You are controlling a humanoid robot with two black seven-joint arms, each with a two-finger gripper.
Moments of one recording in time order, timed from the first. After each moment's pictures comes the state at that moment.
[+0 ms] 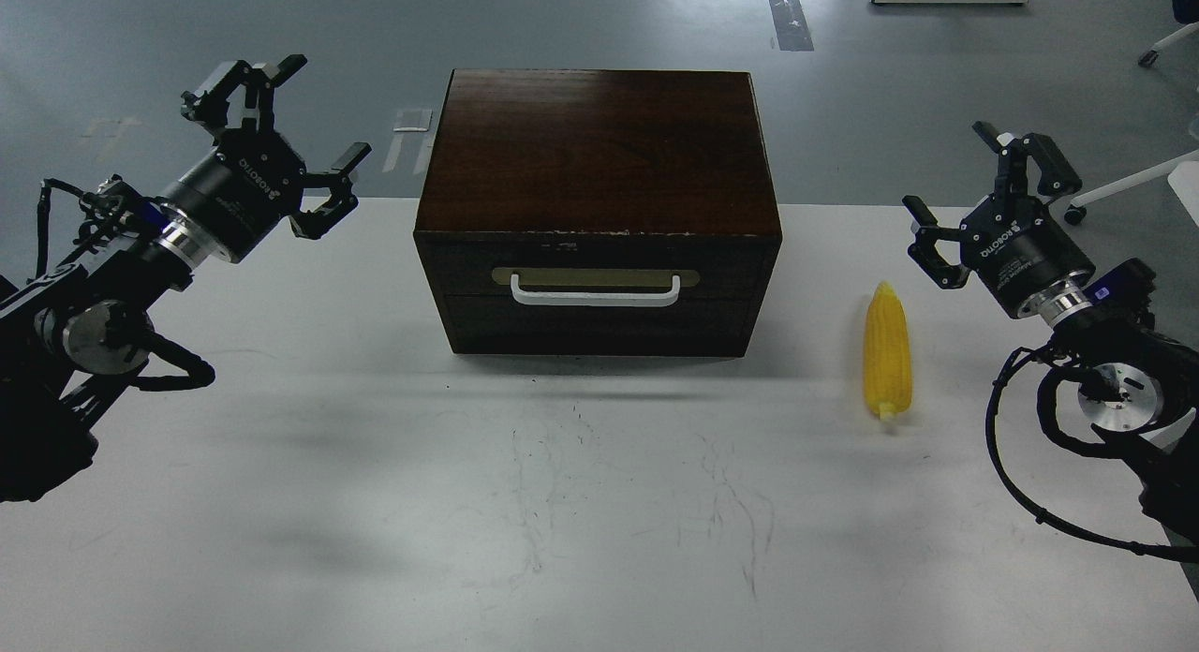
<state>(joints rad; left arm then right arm) -0.68 0.59 -0.73 -0.96 0.11 -0.49 -0.32 0.67 -0.54 0.54 0.77 -0.02 0.49 0.45</state>
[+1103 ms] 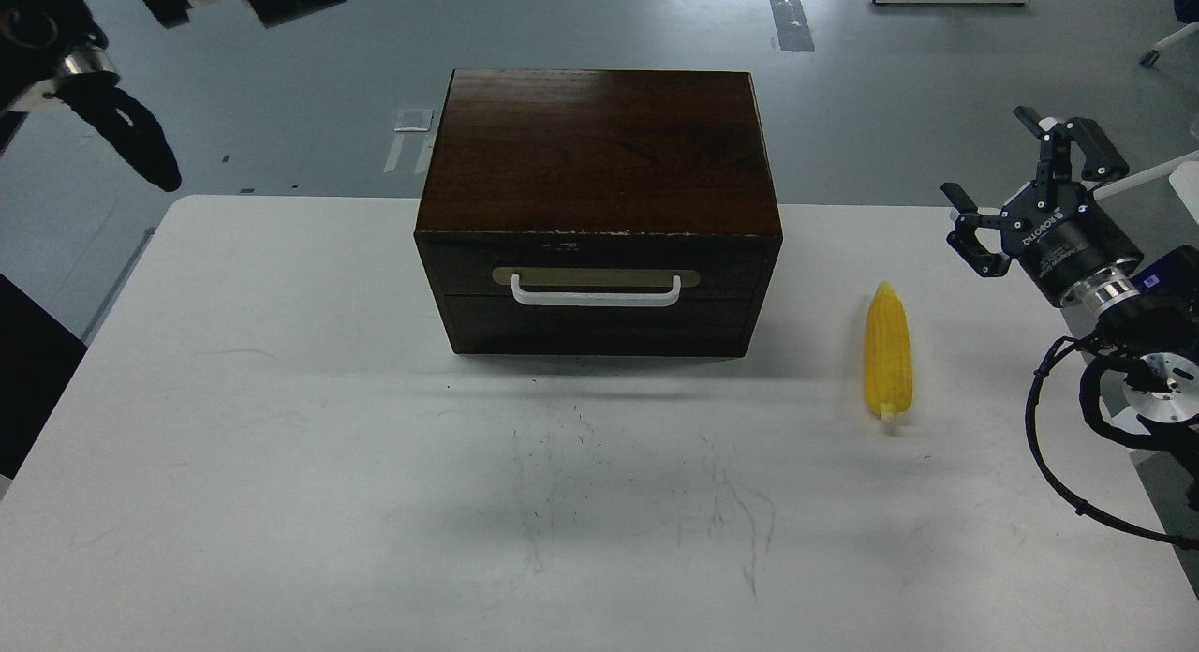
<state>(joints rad) -1.23 0.56 -0.69 -1.31 1.28 -0.49 -0.33 0.67 -0.62 0.55 0.78 -0.02 0.49 0.46</state>
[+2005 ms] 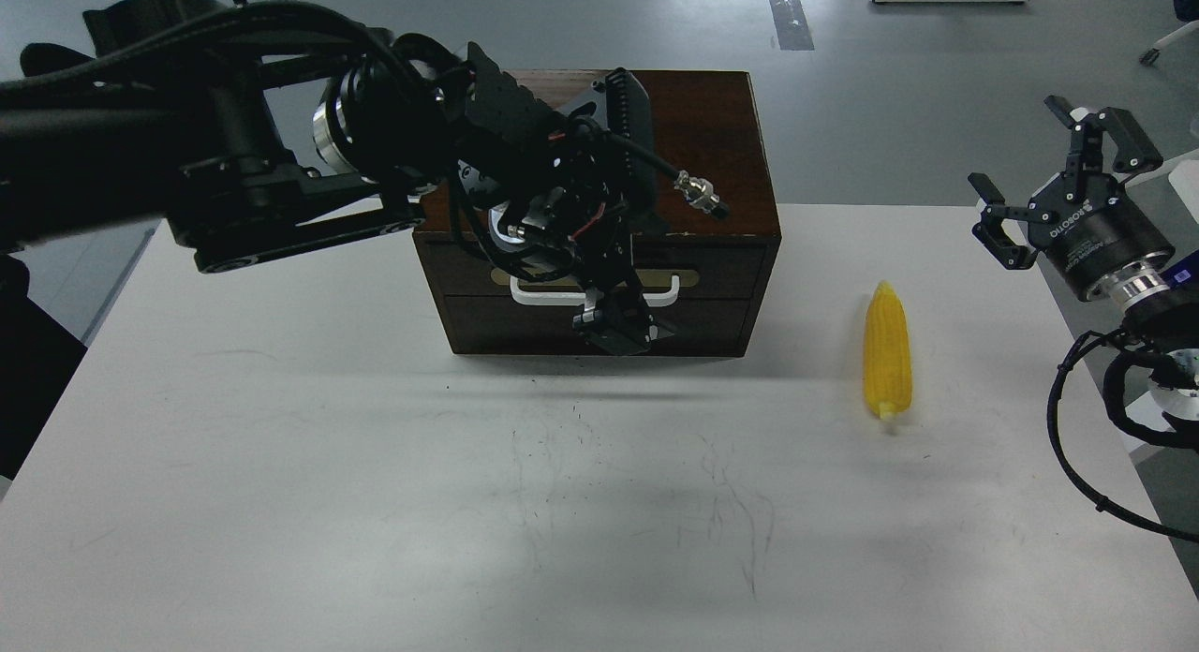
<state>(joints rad) -1.64 0.28 0.13 -1.27 2.00 -0.49 -0.49 0.67 -0.65 0.57 0.78 -0.02 0.49 0.46</state>
